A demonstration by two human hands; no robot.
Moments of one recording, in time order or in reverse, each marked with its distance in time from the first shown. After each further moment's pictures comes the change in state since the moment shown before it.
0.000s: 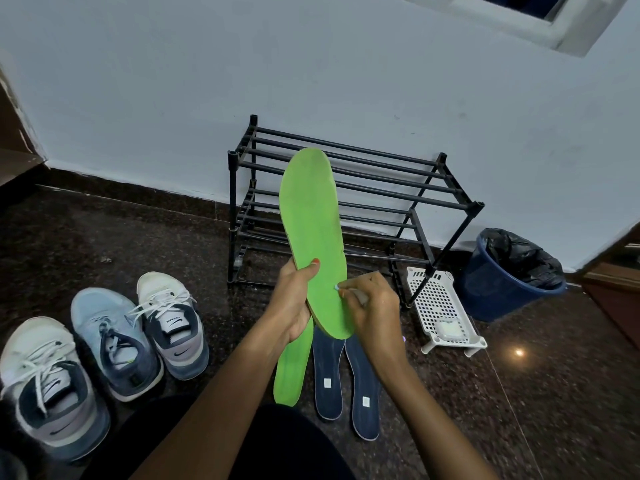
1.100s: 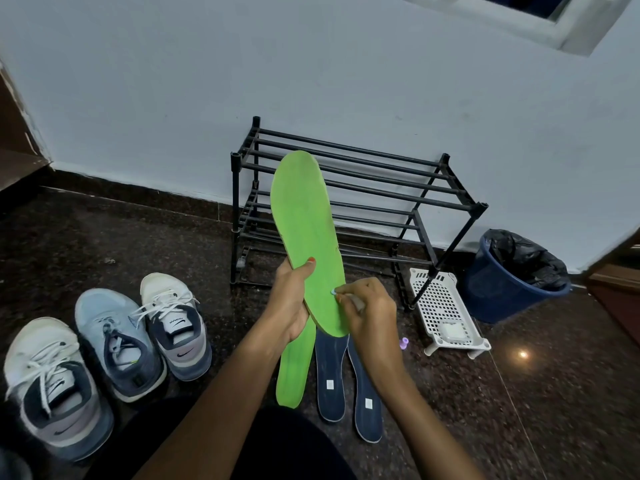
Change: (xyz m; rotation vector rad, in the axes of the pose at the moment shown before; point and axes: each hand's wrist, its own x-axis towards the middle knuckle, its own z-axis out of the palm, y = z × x) left_hand 0.003 0.003 -0.004 -0.007 0.067 0.002; right_hand -0.007 -0.008 0.003 0.032 -0.021 0.032
